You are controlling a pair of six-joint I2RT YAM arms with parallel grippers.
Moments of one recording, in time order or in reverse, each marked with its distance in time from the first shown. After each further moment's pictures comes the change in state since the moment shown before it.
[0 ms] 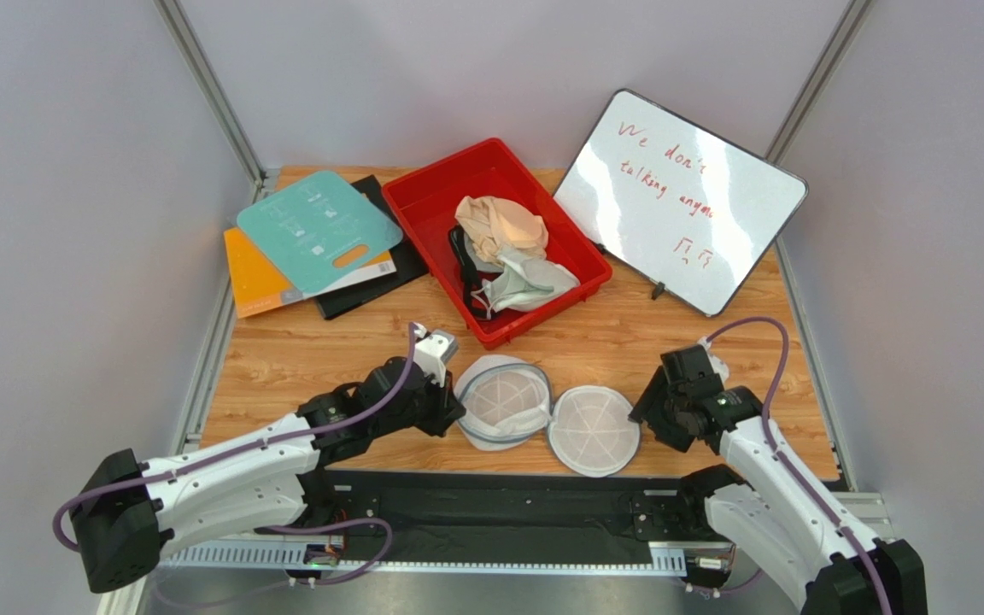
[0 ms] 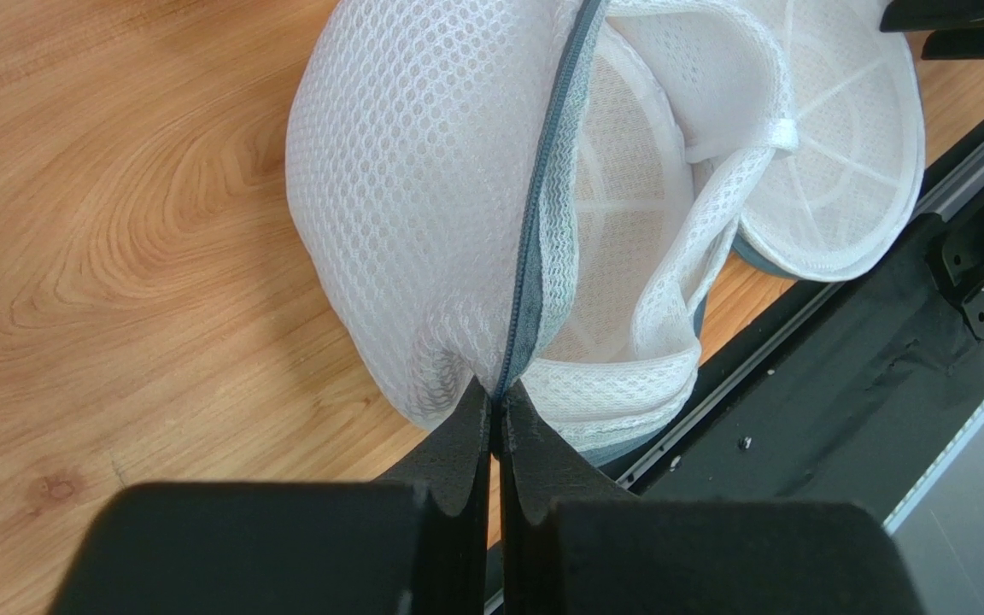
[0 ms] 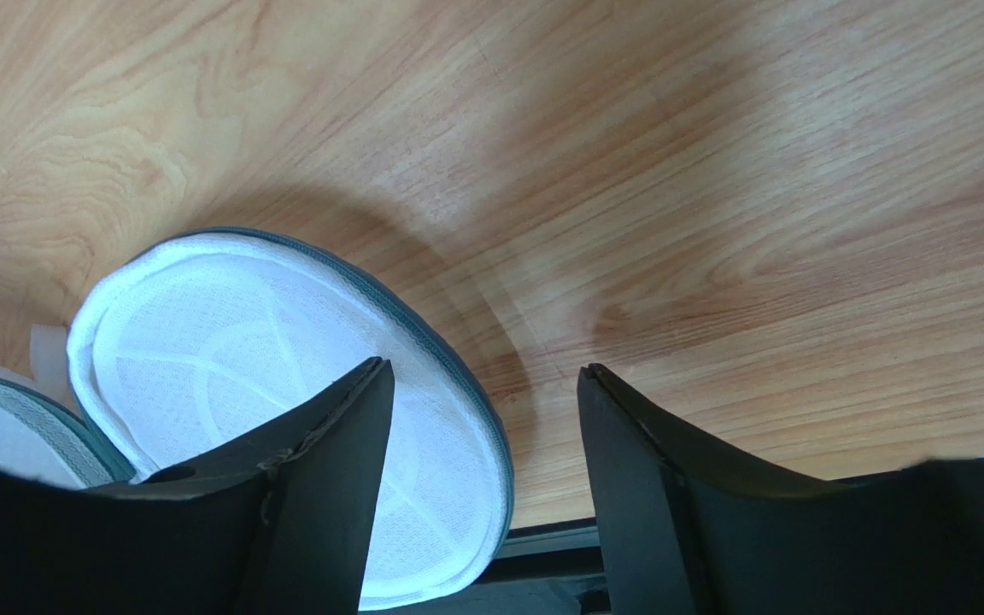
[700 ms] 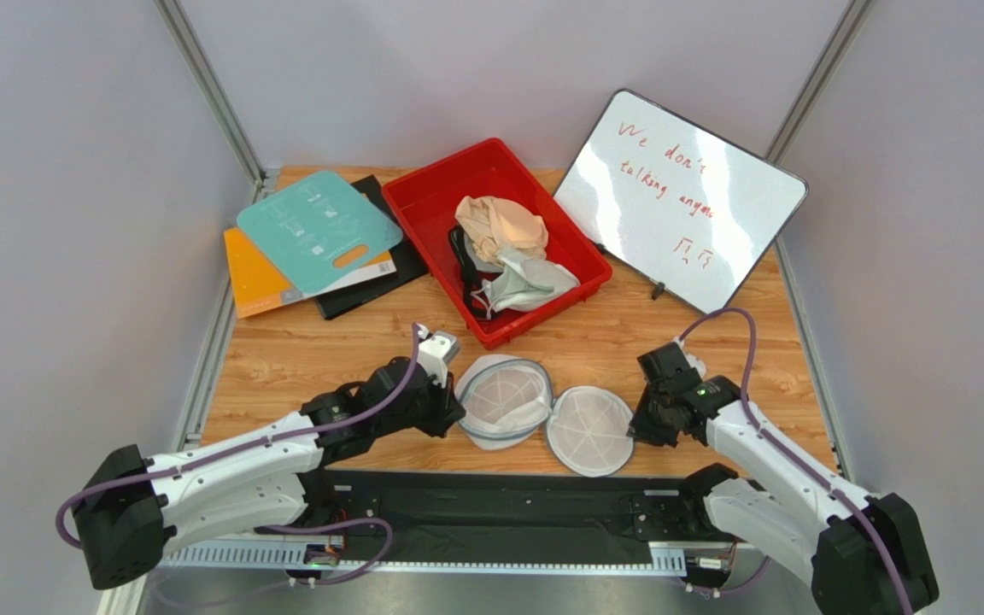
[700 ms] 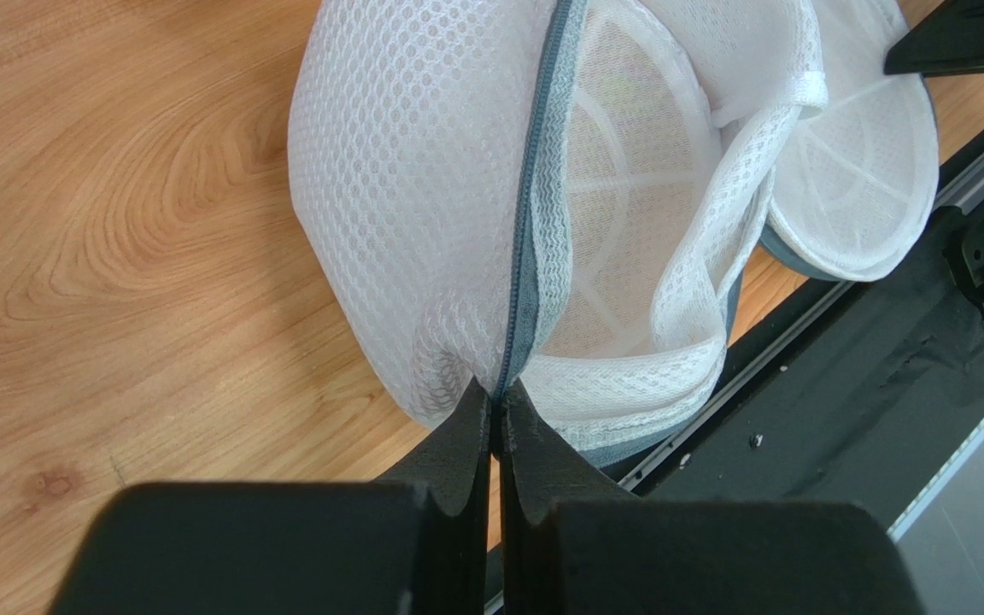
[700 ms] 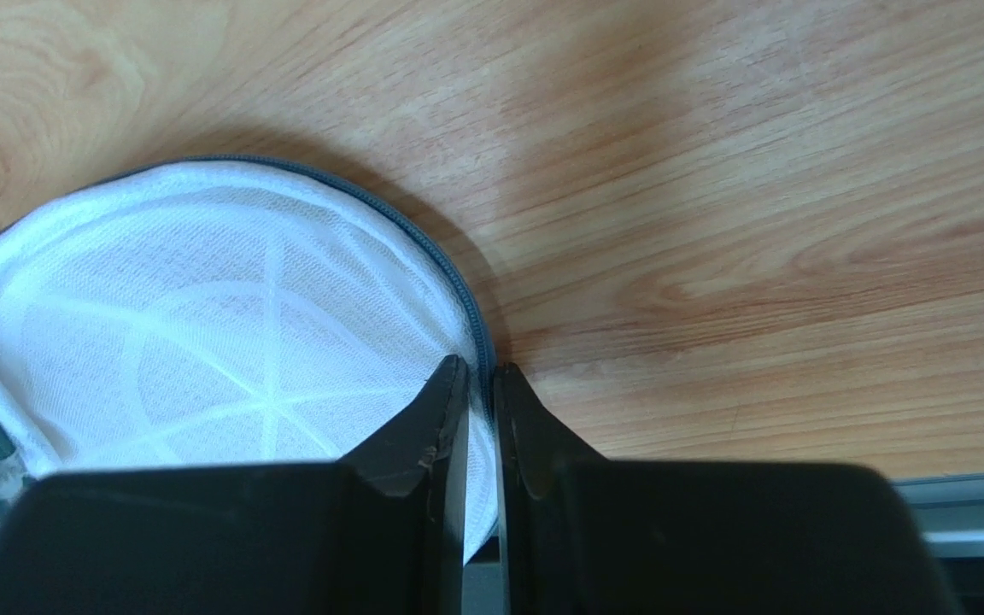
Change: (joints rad) left arm 0.000 0.025 0.000 0.001 0.001 0.000; right arm 0.121 0.111 -0.003 0.039 -0.015 -0.005
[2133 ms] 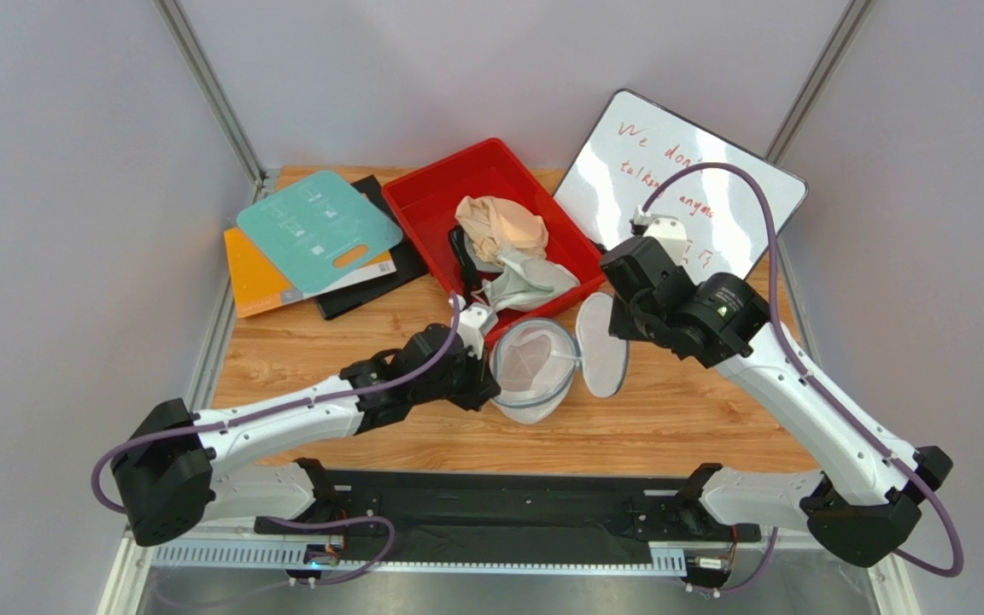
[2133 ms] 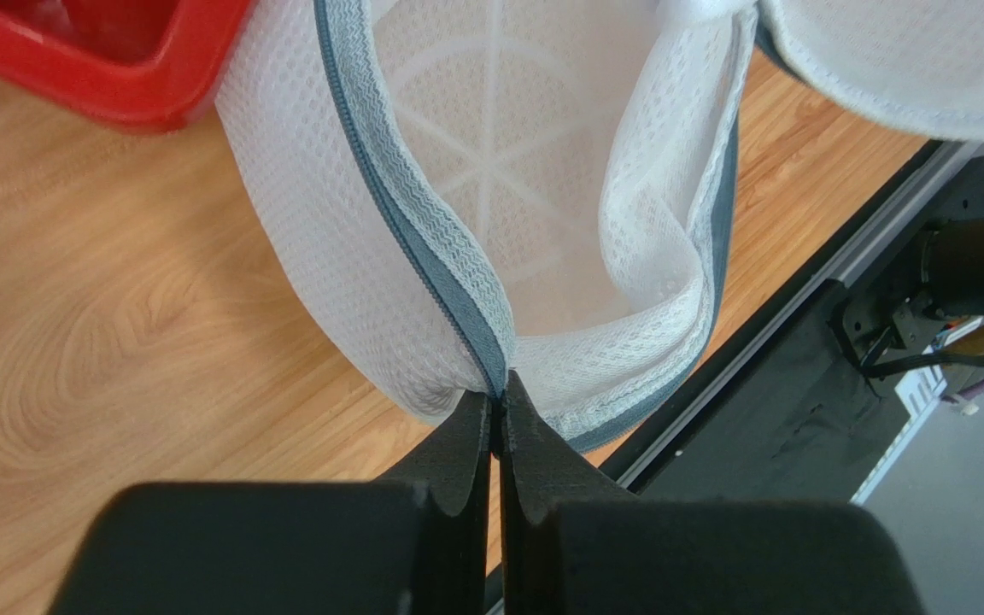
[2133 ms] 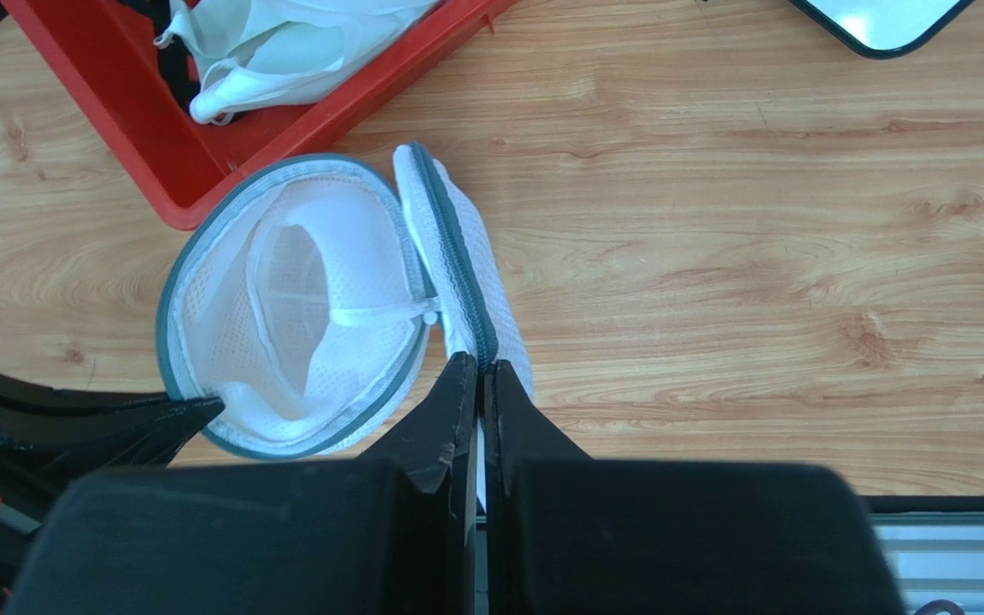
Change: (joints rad) left arm 0.000 0.269 0.213 0.073 0.070 -0.006; right arm 0.332 0.272 1.015 -0.465 0.429 -0.164
